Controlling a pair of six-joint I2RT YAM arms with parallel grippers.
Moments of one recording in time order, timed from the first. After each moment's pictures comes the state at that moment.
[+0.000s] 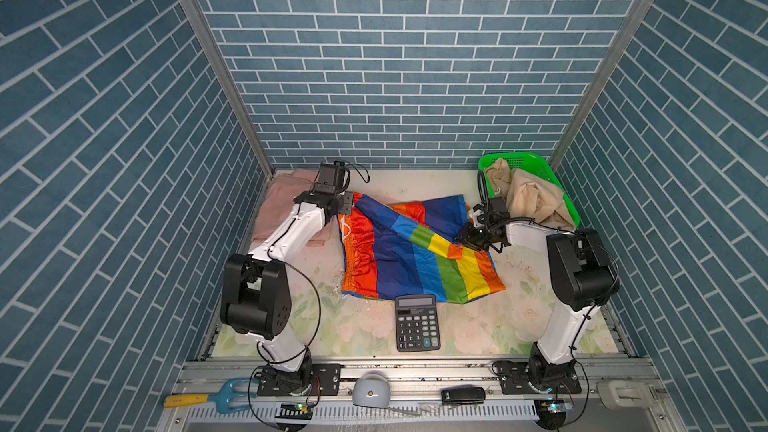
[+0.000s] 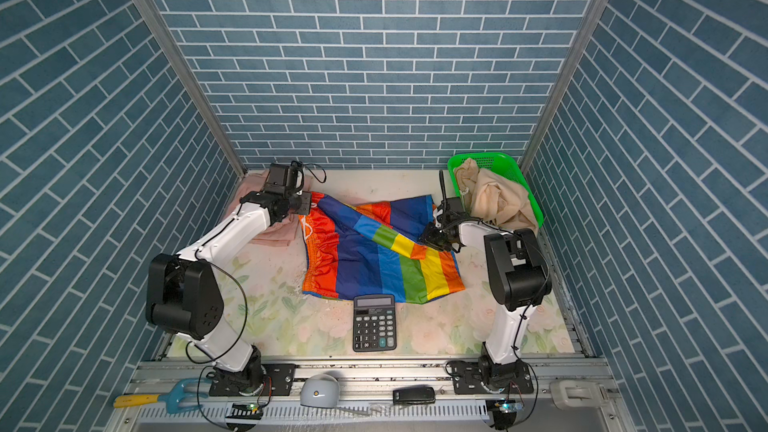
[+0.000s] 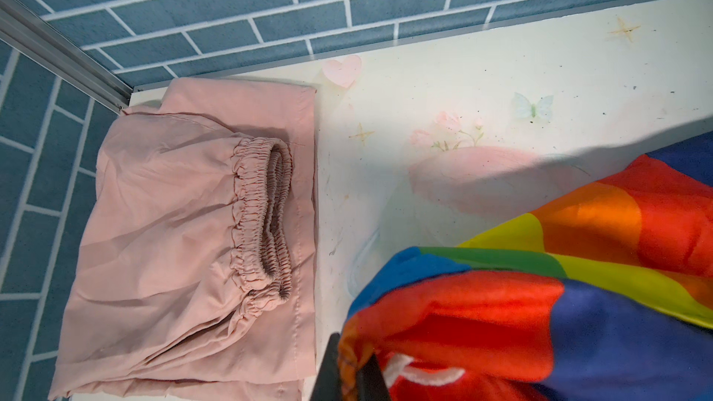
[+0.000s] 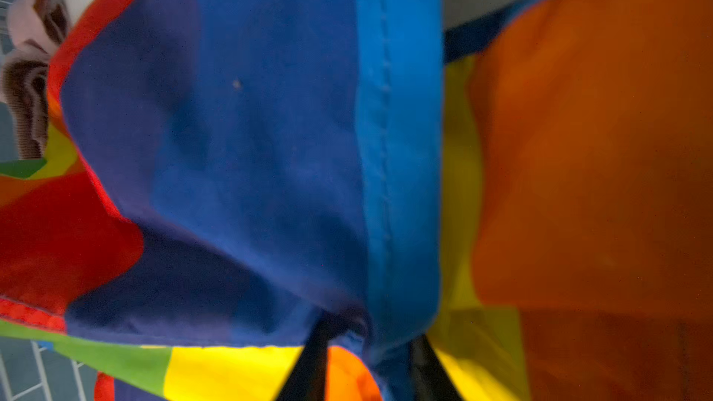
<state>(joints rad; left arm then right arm) -0.23 1.67 1.35 -0.48 -0.18 -0.05 0.28 1.87 1.08 -0.23 -0.47 0.55</state>
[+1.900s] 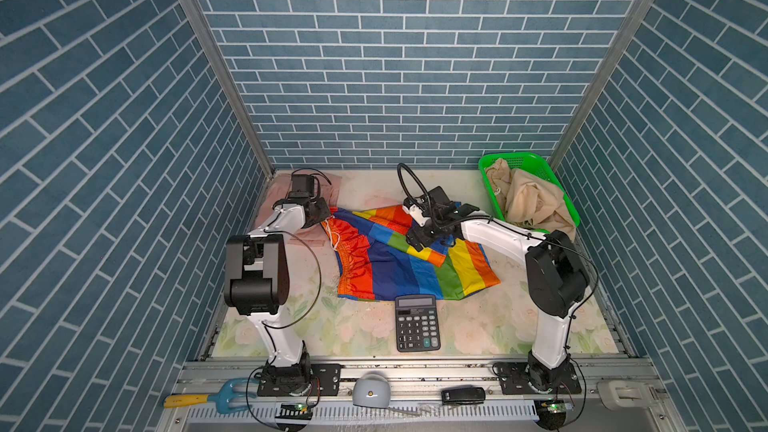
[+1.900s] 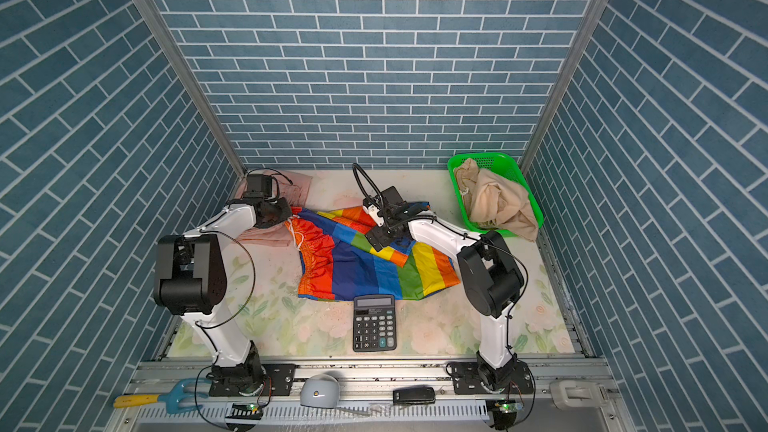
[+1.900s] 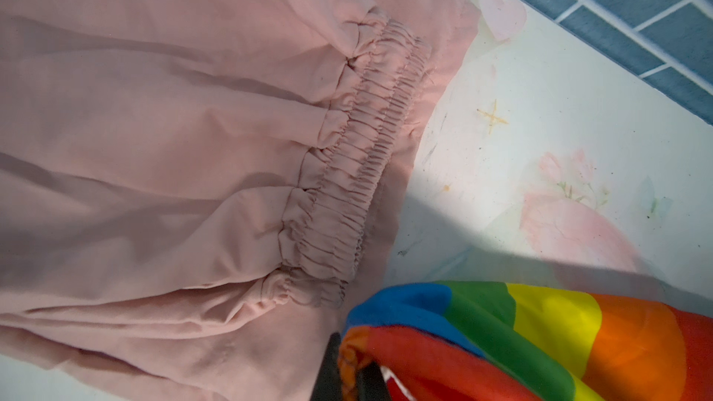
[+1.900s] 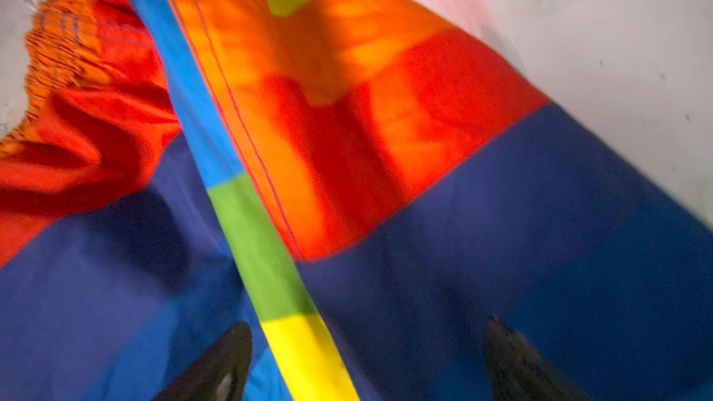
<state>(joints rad) 0.02 1.83 1.28 -0.40 0.03 -0.42 0.72 1.95 1.50 -0.50 -0.10 -0.16</state>
